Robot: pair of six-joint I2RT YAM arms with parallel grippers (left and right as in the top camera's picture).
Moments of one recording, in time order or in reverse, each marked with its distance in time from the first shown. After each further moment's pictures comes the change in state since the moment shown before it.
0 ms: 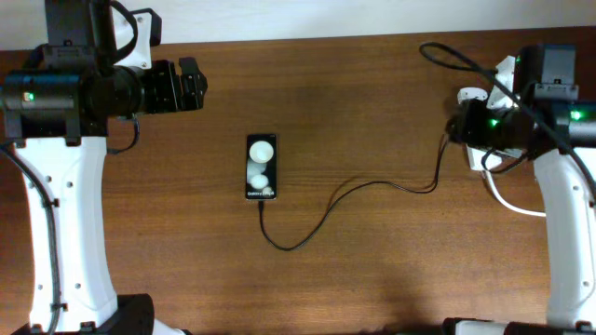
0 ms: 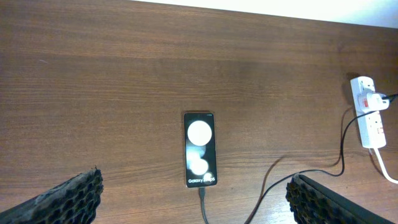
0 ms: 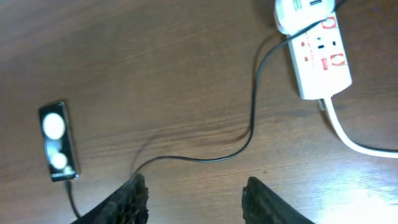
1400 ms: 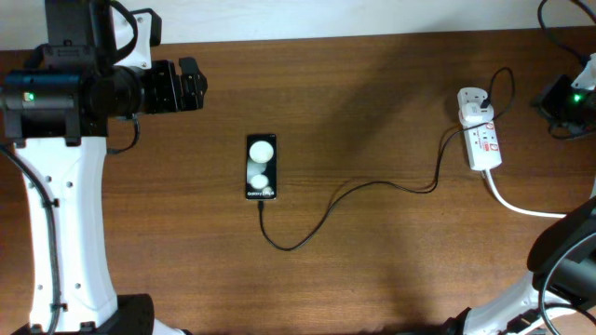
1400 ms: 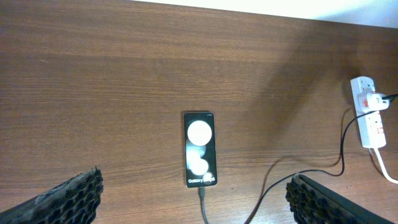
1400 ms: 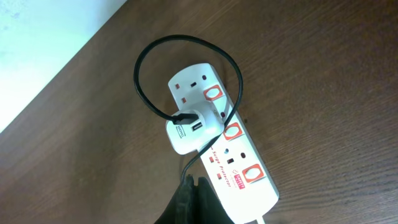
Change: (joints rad) left arm 0.000 0.000 0.000 0.000 0.000 0.000; right arm -0.451 0.433 0.124 0.357 -0.263 -0.066
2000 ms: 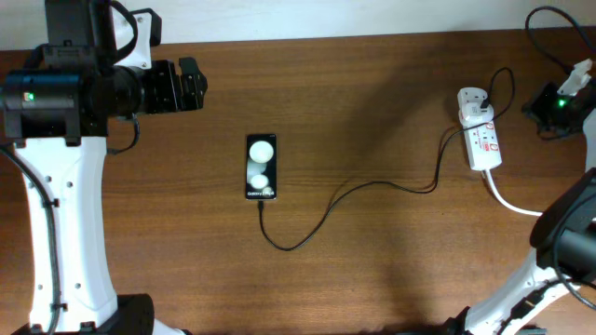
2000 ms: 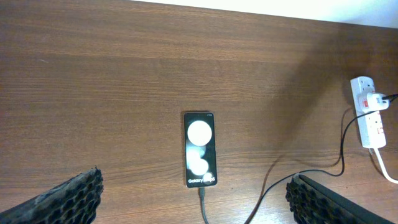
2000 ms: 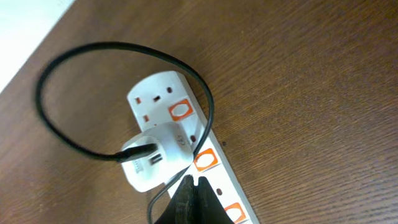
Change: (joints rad) left arm 0.000 0.000 0.000 0.000 0.000 0.000; right arm 0.000 0.169 0.000 0.112 0.026 0.000
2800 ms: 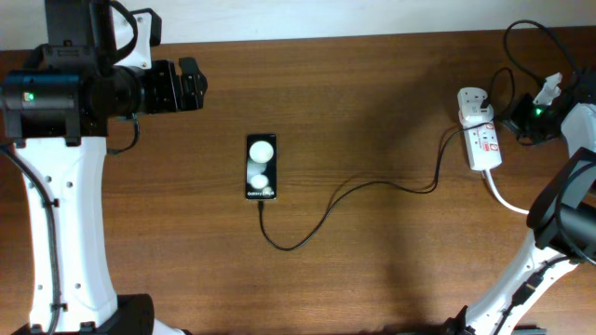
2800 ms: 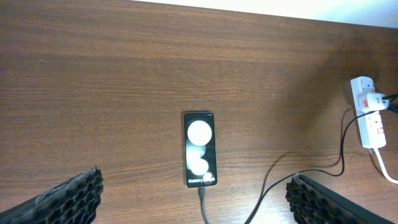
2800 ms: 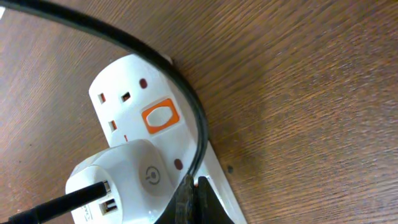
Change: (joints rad) left arm 0.000 0.000 0.000 0.000 0.000 0.000; right arm 0.027 0.159 0.000 0.089 -0.076 0.000
